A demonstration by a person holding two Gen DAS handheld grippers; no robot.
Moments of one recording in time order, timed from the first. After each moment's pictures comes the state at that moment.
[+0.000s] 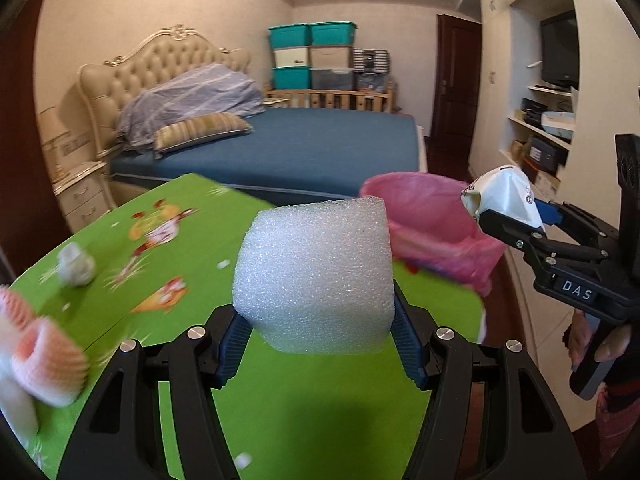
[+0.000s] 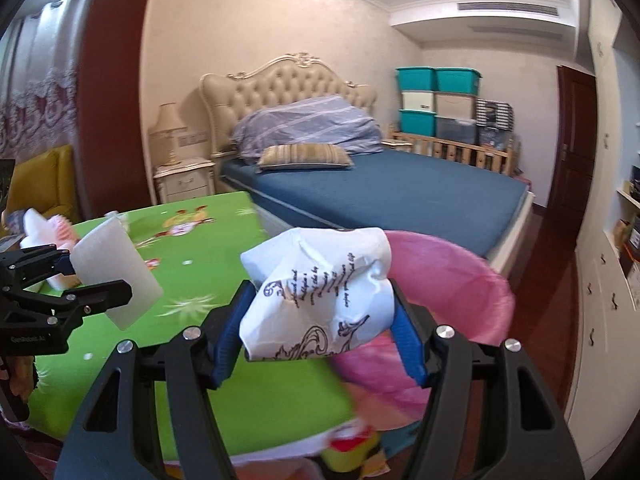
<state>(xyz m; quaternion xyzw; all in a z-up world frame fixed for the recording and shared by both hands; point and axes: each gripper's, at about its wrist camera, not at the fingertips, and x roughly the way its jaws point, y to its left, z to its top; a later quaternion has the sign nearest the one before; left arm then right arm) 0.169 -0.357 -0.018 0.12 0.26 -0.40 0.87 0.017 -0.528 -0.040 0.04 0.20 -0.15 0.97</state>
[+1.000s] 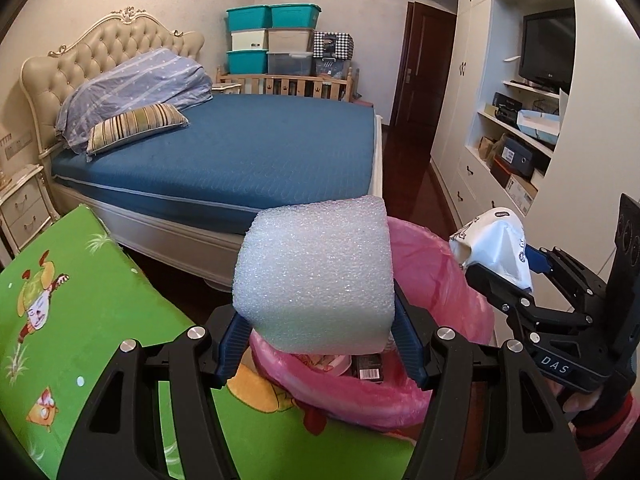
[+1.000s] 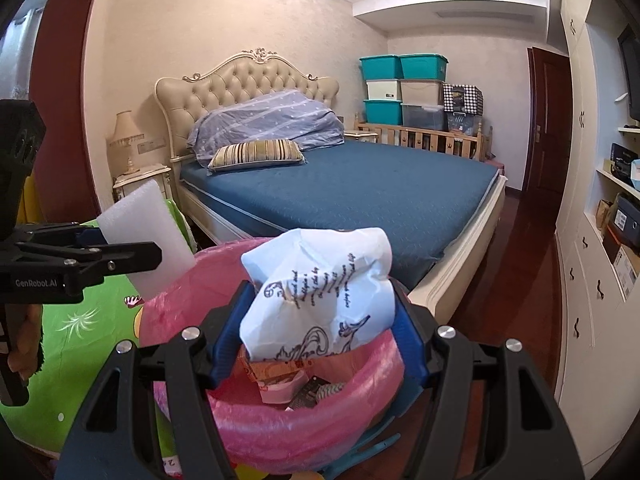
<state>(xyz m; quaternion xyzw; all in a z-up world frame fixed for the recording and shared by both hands) 0.222 -0.546 -0.016 0.11 0.30 -0.46 0.83 0.040 -0.666 -0.062 0.06 0.21 -0.19 0.96</state>
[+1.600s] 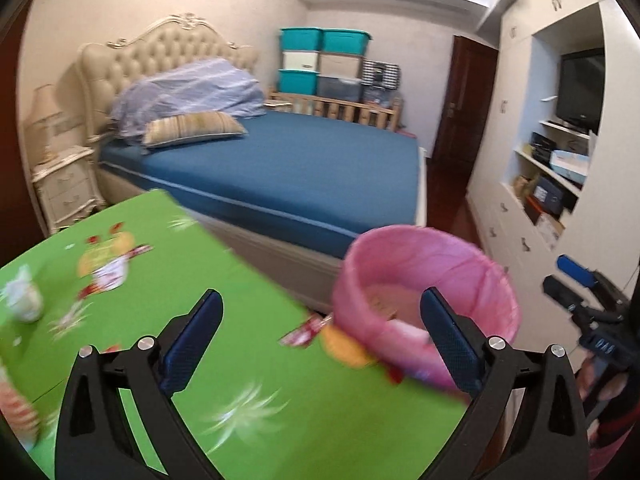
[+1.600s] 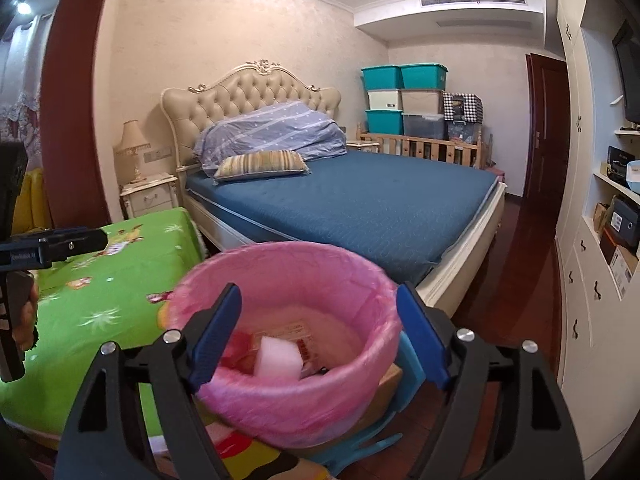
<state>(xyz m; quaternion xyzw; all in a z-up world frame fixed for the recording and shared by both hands) 0.224 -0.432 -0.005 0.06 0.28 -0.39 0.88 -0.012 -0.634 -0.046 0.06 0.19 -0.18 0.96</state>
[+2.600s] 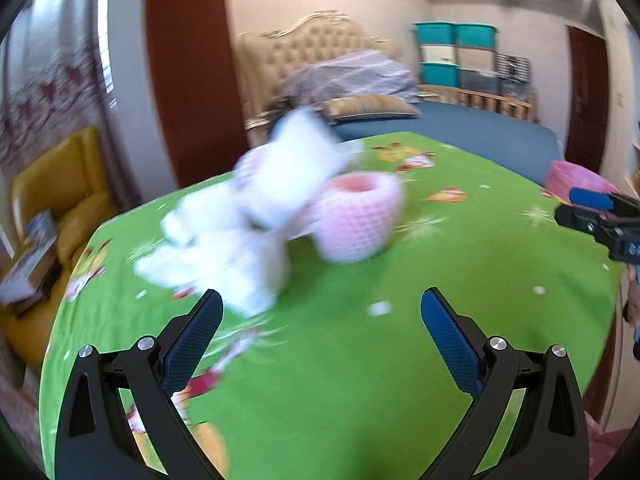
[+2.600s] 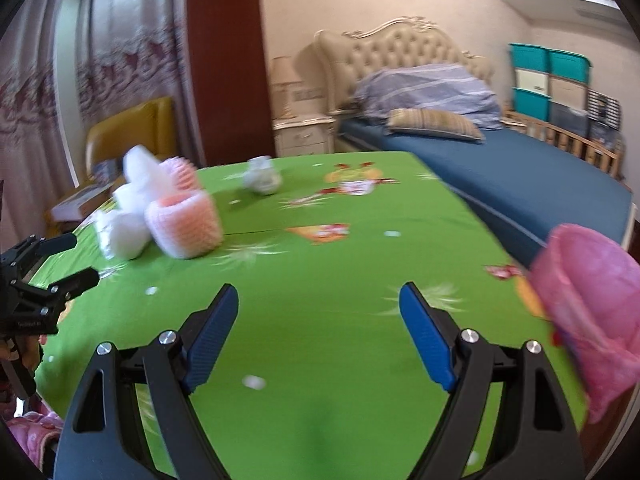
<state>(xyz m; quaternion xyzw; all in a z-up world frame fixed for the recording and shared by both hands) 0.173 -0.085 -0.043 0.09 0.28 -0.13 0.95 0.120 -0.332 -0.071 0.01 0.28 0.08 0.96</state>
